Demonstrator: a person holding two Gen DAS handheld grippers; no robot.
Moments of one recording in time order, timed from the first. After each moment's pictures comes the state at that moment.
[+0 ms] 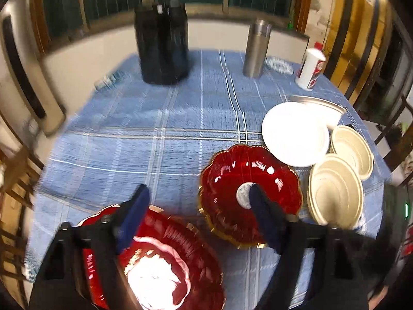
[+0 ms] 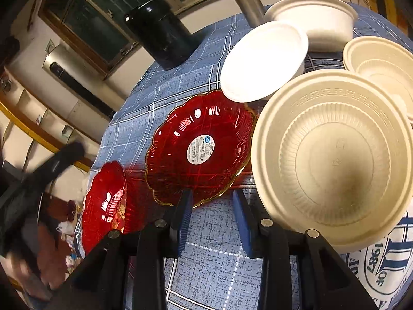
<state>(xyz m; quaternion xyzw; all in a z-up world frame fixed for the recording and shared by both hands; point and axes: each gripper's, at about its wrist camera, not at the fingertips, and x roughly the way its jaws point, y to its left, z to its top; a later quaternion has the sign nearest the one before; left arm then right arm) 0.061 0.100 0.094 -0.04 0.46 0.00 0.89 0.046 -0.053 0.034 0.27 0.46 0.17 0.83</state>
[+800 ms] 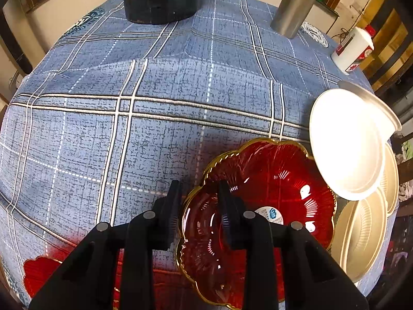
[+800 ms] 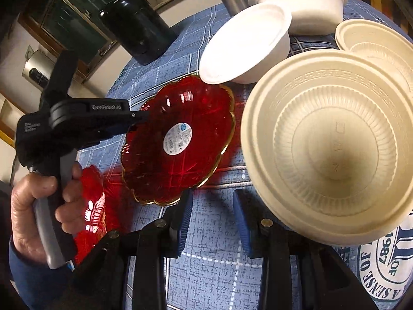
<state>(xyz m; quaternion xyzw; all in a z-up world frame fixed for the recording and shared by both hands) 0.152 0.101 0.013 -0.08 0.57 0.01 0.82 0.063 -0.046 0.020 0.27 0.49 0.11 0.82</state>
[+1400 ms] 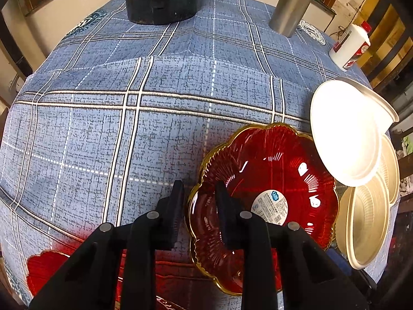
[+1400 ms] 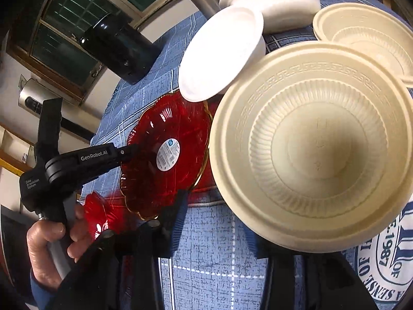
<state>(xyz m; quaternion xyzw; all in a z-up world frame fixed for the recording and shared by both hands) 0.142 0.105 0.014 -0.07 0.56 0.01 0.82 0.082 -0.072 0.014 0.34 0.48 0.10 0.80</state>
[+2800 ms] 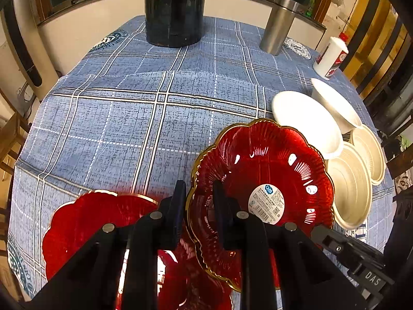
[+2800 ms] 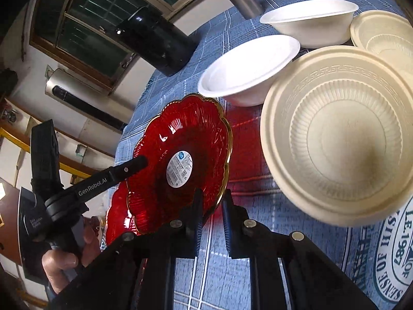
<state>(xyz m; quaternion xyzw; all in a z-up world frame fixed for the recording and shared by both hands) 0.066 0.115 0.056 -0.07 0.50 0.01 0.86 0.063 -0.066 0.033 0.35 0.45 0.19 0.80</state>
